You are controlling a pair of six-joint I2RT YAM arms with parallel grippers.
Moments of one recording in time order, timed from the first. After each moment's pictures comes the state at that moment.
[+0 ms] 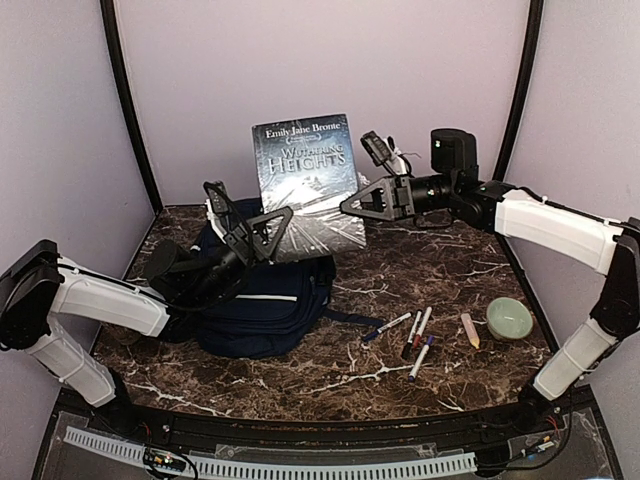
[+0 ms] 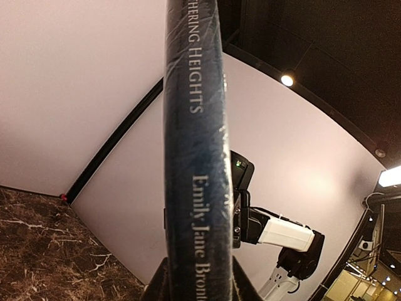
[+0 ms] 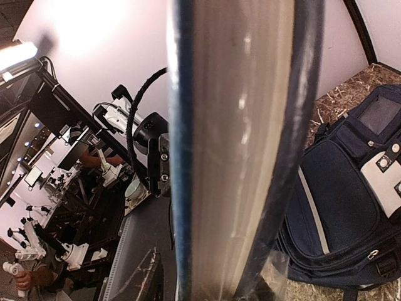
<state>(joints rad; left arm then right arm) -0.87 1.49 0.62 1.36 0.11 -0.83 0.63 1.55 1.32 0.02 -1.12 0.46</state>
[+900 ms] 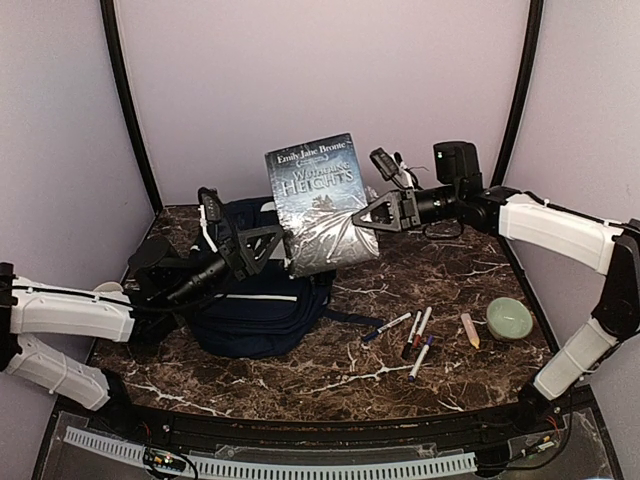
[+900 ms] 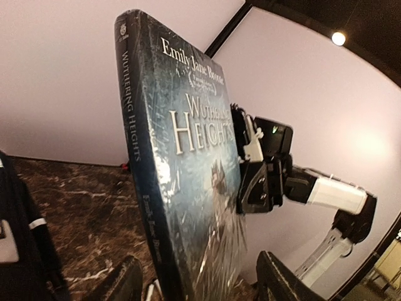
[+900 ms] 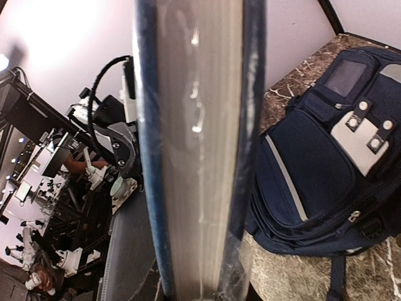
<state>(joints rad) -0.87 1.28 0.55 0.99 0.07 -0.69 0.58 1.54 1.27 -0.07 -1.09 0.42</state>
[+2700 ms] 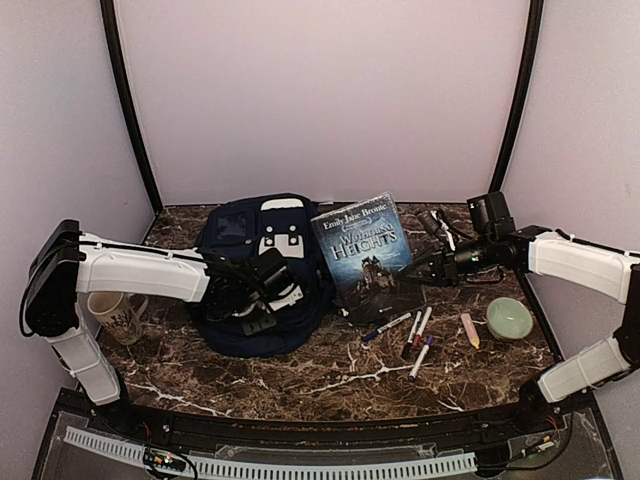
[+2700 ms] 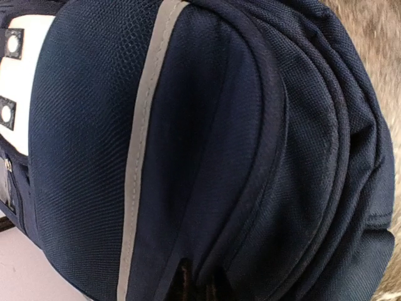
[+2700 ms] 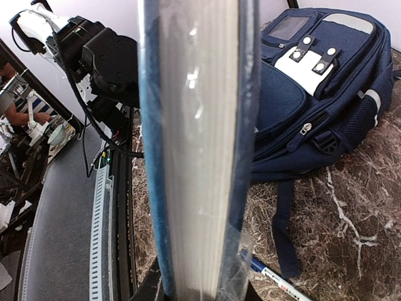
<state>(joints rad) -0.97 1.70 1.10 -0.63 -0.47 0.27 0.38 1.33 0.88 -0.29 -1.05 -0.18</state>
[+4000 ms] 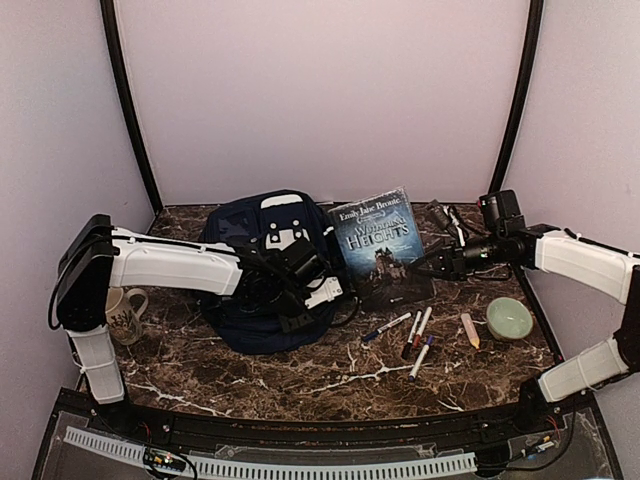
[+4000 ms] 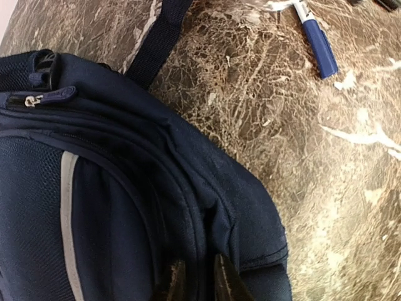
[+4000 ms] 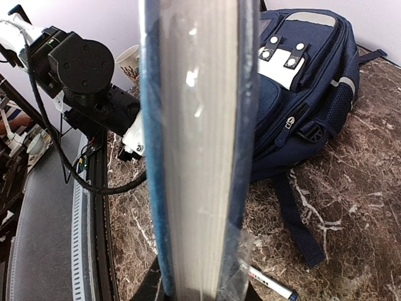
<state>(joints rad) -1.00 1.86 1.31 -0.54 -0.21 0.31 0.30 1.31 0.88 -0.33 -1.02 -0.23</state>
